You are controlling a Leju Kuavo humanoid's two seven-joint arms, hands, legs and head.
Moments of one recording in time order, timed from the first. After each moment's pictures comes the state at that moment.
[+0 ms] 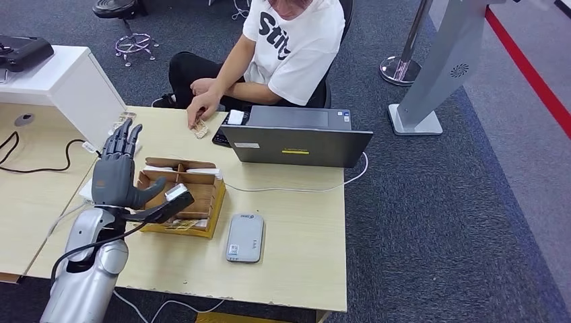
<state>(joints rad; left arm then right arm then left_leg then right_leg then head) -0.23 0.12 -0.08 -1.45 -1.14 0.37 -0.09 -0.03 0.17 -0.65 -0.20 0.72 -0.10 0.07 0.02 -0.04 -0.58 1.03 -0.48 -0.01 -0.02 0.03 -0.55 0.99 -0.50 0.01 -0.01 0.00</state>
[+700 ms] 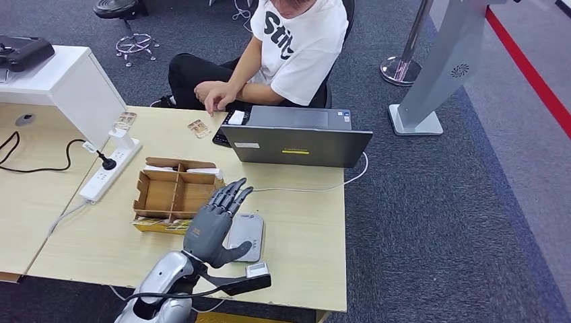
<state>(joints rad) -0.08 0.01 -0.44 -1.50 -1.16 0.26 -0.11 -0.03 0.17 -0.70 -0.20 0.74 -0.11 0.07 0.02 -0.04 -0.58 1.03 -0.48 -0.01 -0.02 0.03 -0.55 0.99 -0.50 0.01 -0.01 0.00</state>
